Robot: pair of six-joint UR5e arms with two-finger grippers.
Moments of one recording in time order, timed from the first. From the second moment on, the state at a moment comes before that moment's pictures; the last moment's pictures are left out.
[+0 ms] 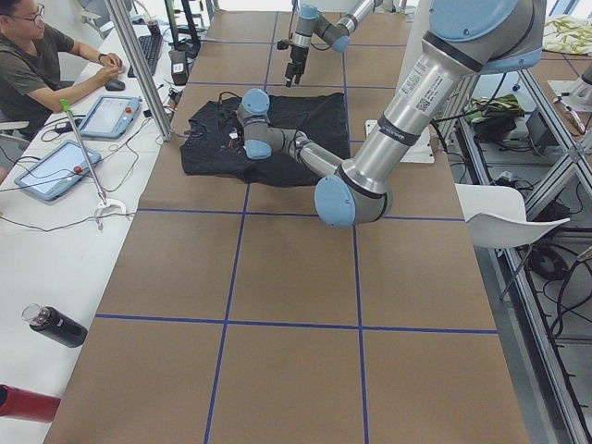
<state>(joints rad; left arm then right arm) -0.80 -2.22 -1.34 -2.54 -1.96 -1.51 0.62 -1.49 1.89 -0.92 1.91 1.72</state>
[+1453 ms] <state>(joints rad) -0.77 -2.20 -1.36 -2.54 -1.88 -1.51 0.16 -1.75 2.07 -0.97 1.55 2.02</state>
